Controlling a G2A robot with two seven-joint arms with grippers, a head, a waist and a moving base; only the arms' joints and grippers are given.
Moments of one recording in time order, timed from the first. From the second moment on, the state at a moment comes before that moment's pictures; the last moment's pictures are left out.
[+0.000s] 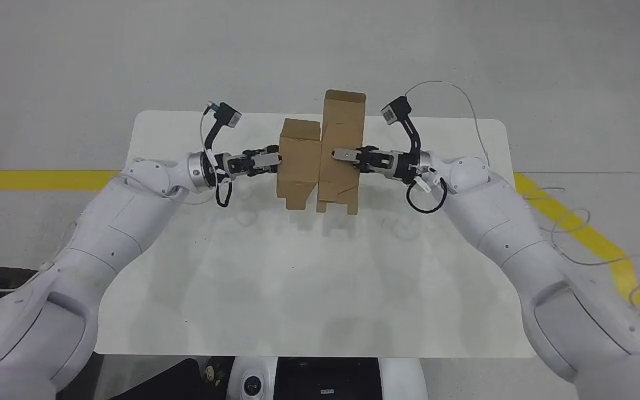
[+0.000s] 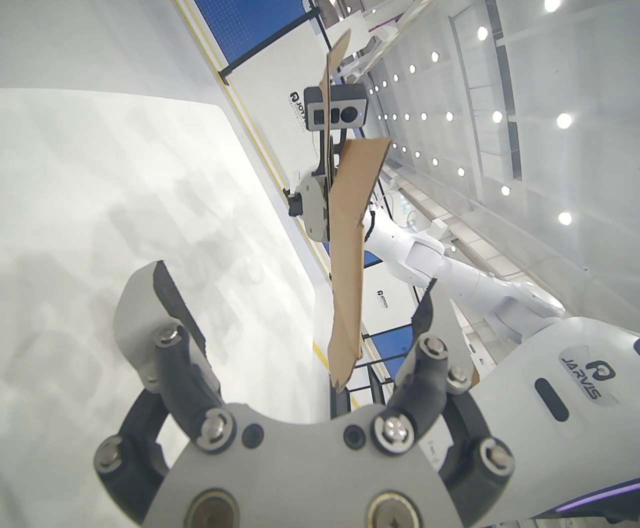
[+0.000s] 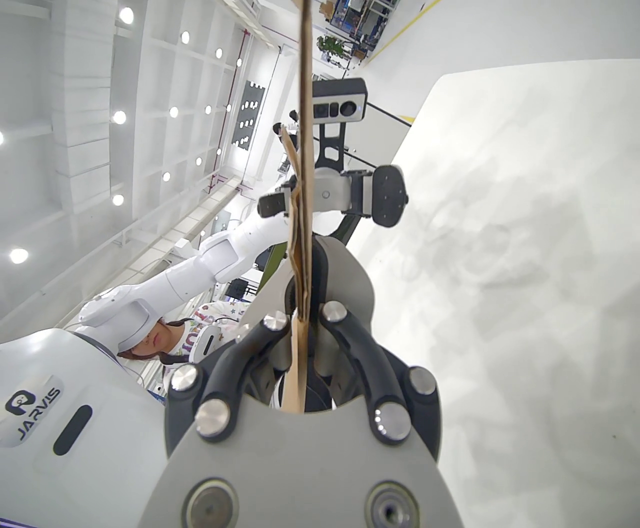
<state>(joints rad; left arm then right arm) 0.48 -0.97 -0.56 -0.92 -0.76 -0.83 -0.99 -0.43 -1.25 0.57 -0.75 0.79 -0.78 1.02</state>
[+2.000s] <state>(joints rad) 0.47 -0.93 -0.63 -1.08 -0.61 -0.58 -1.24 -0.53 -1.15 0.86 -0.92 0.60 -0.63 1.19</state>
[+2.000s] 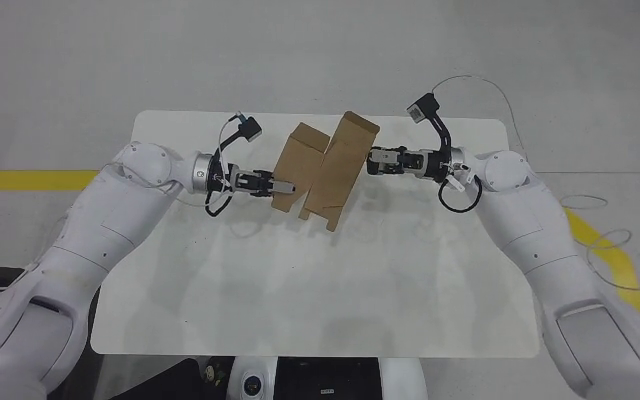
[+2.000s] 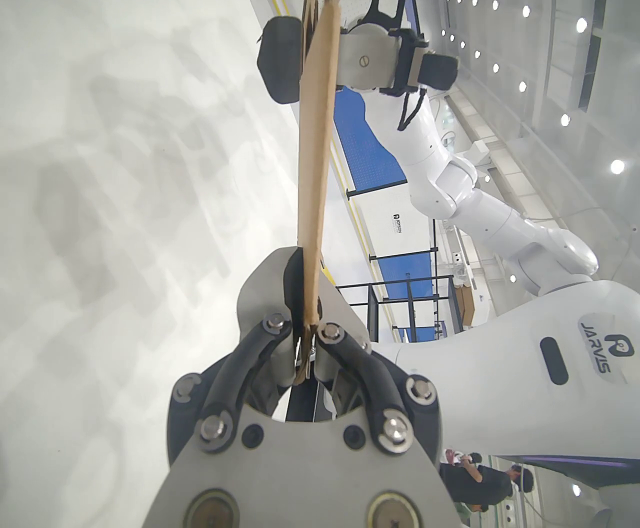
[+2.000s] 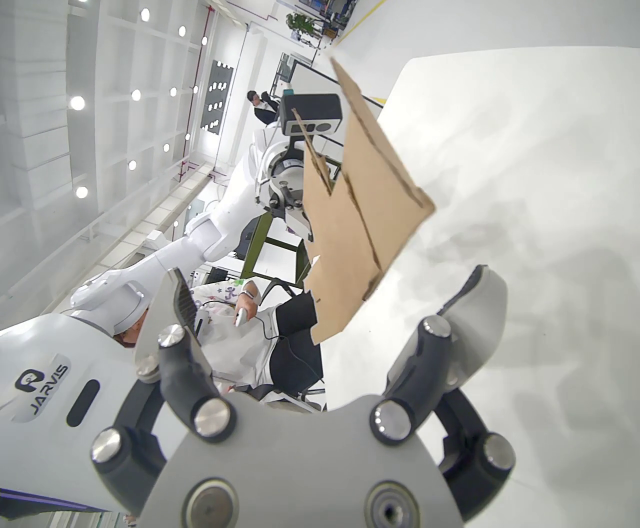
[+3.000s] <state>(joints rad) 0.49 -0.92 -0.65 -1.10 -0.59 -0.55 -1.20 -0.54 -1.15 0.86 -0.94 0.57 -0.62 1.16</state>
